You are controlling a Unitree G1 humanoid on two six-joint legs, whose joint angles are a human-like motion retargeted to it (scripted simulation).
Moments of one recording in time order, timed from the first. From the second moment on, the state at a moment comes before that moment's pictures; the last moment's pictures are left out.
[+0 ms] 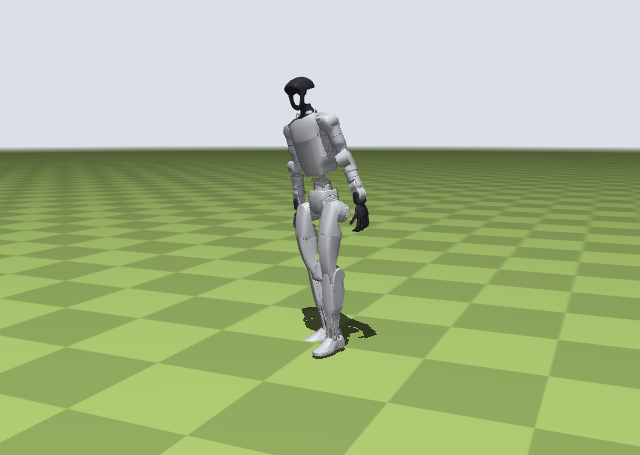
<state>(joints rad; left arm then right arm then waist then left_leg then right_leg) 0.19 0.11 0.56 1.27 0.47 -0.06 -0.25 0.01 -0.17 -0.24 1.51 -0.23 -0.06 0.13 0.05 0.04 0.15 -0.17 0.01 0.21 0.09 0.05 -0.06 0.04 -0.04 -0.34 0.01 0.02 -0.10</state>
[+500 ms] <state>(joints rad) 0.24 0.00 0.67 1.46 0.17 -0.31 0.21 0.08 -0.22 -0.34 1.51 -0.18 -0.07 0.12 0.10 0.07 -0.07 -0.04 0.18 0.76 0.25 -0.22 -0.01 0.14 -0.23 -1.17 0.22 0.03 0.00</state>
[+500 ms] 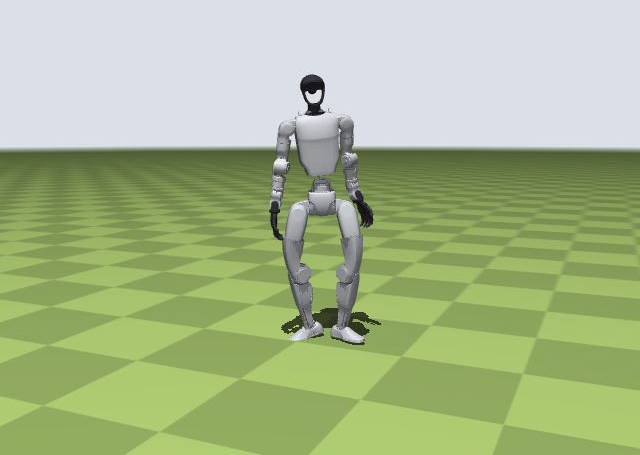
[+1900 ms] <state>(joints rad) 0.19 0.06 0.55 1.45 0.39 -0.06 -0.08 0.02 -0.17 -0.20 1.58 -0.33 -0.09 0.04 -0.13 0.03 0.02 0.02 -0.03 0.25 0.04 -0.05 0.04 0.01 0.01 -0.06 0.01 0.00 0.06</state>
